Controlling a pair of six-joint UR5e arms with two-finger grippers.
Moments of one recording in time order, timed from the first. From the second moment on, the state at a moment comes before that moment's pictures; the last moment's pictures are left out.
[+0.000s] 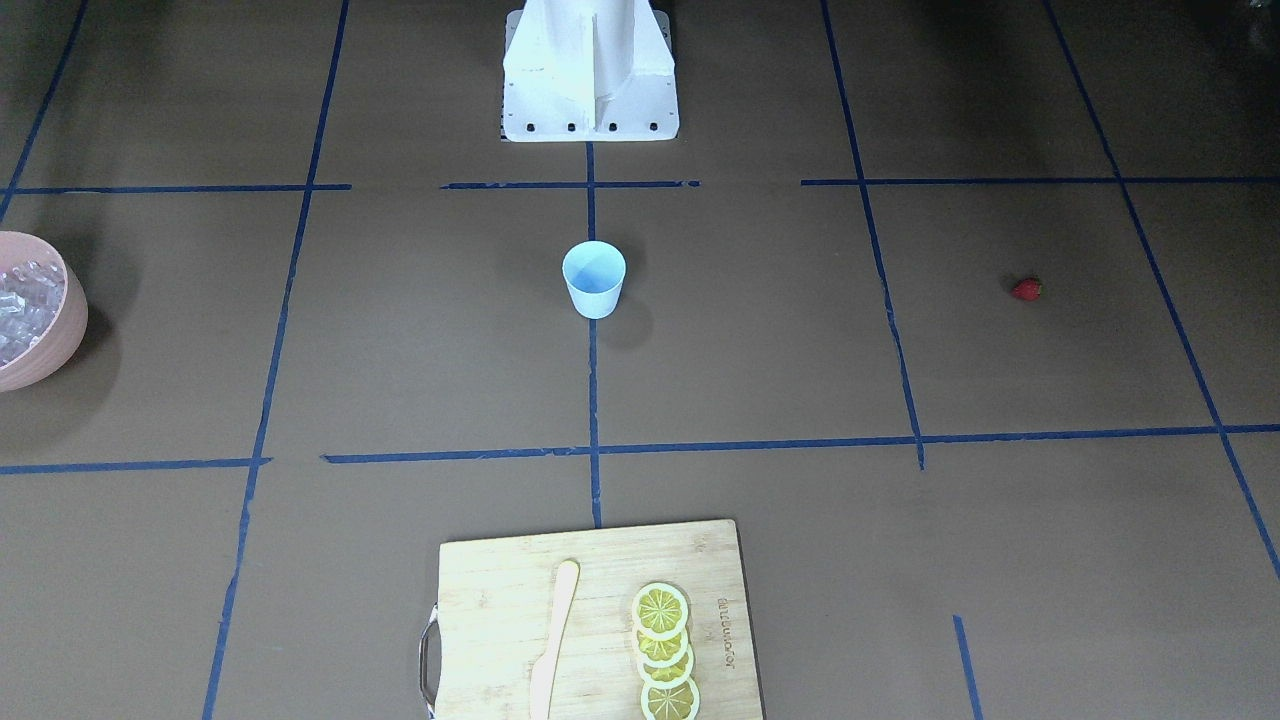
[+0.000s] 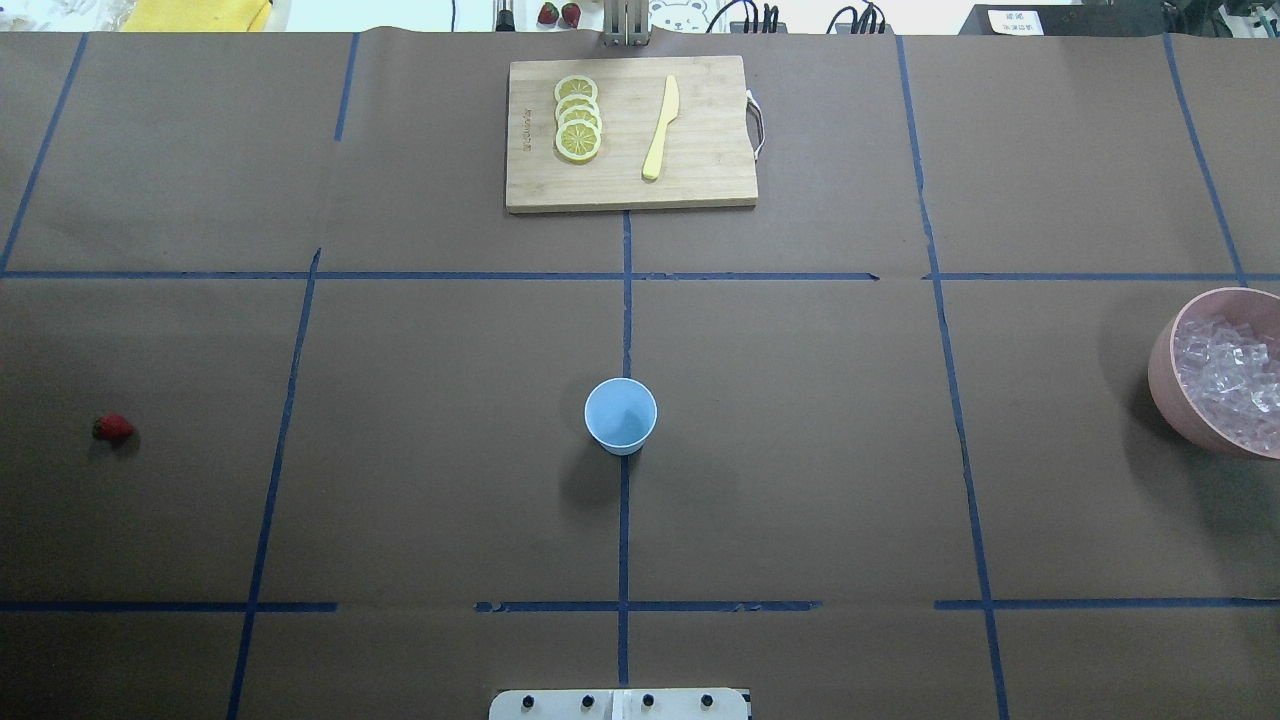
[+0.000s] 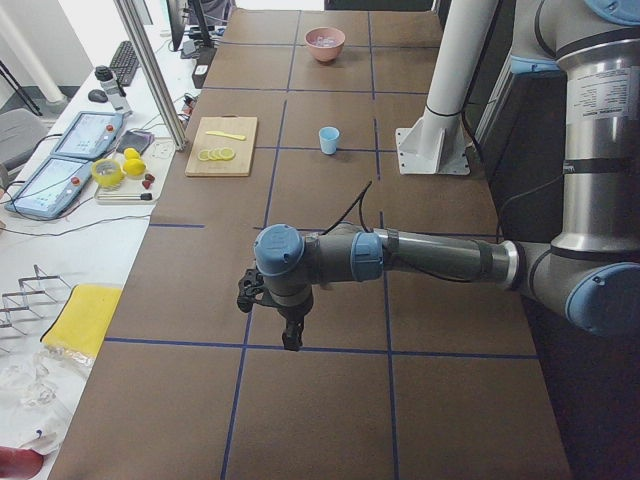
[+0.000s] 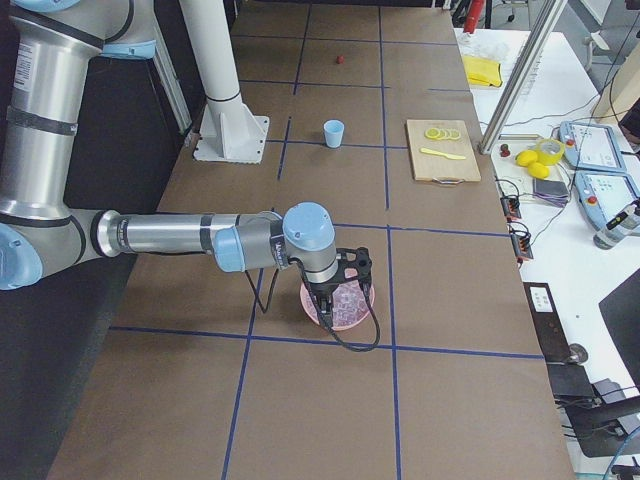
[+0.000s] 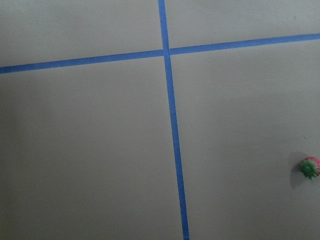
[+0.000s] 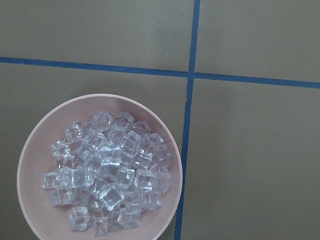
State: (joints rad) left arm -1.59 -1.48 -1.76 -1.38 -2.38 0.19; right arm 1.57 -1.84 1.90 -1.43 2.35 0.06
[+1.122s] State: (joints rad) left arm -1.59 -1.48 -1.77 -1.38 -2.38 0.19; right arm 1.49 -1.81 1.90 -1.34 2.35 0.10
